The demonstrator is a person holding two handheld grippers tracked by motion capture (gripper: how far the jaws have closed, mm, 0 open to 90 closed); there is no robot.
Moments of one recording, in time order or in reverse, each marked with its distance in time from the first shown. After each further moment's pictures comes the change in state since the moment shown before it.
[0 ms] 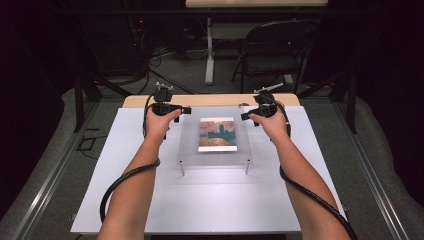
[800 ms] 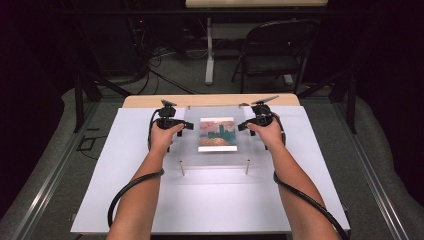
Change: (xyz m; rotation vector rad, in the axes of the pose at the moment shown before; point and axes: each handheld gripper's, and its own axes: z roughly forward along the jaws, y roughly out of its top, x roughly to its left) left arm 0.020 -0.042 0.042 0.108 -0.036 -0.074; right arm -0.011 -0.029 0.039 0.080 0.067 0.111
